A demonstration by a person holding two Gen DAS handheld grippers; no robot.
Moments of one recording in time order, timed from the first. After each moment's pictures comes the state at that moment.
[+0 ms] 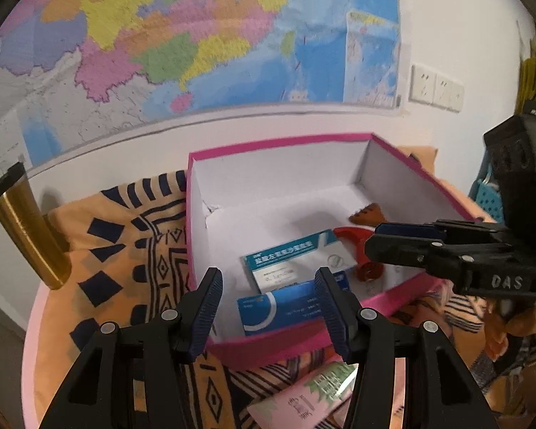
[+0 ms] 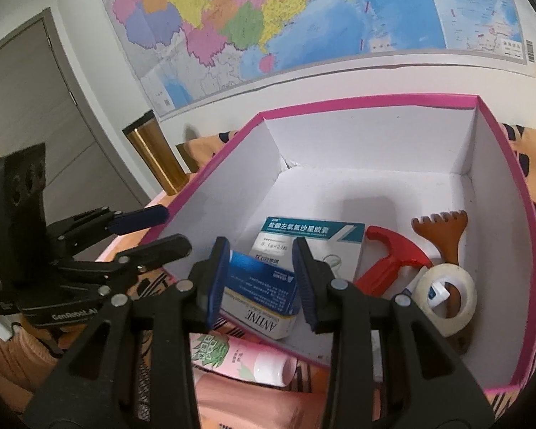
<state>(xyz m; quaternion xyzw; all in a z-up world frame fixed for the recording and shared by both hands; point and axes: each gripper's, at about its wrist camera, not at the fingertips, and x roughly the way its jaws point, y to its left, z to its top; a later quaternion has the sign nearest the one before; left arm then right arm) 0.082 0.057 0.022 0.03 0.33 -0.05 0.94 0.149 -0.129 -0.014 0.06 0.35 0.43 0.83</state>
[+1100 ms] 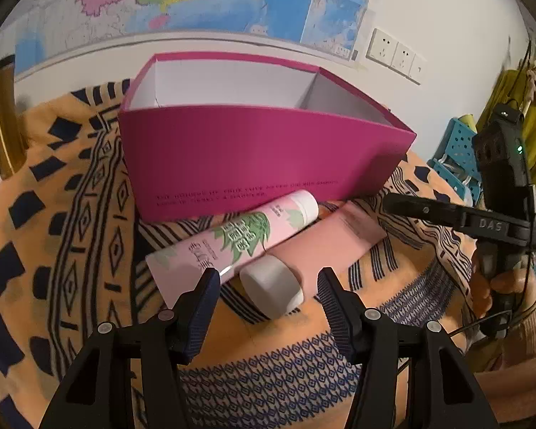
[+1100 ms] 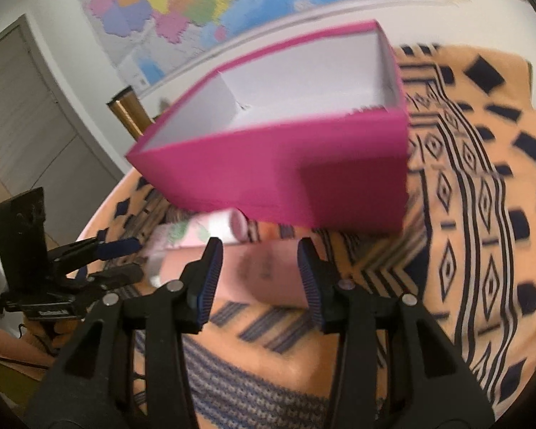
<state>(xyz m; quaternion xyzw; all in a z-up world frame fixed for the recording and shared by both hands) -0.001 0.027 -0.053 -0.06 0.40 -0.12 0.91 0.083 -0.222 -0.061 0.07 0.41 0.37 0.83</state>
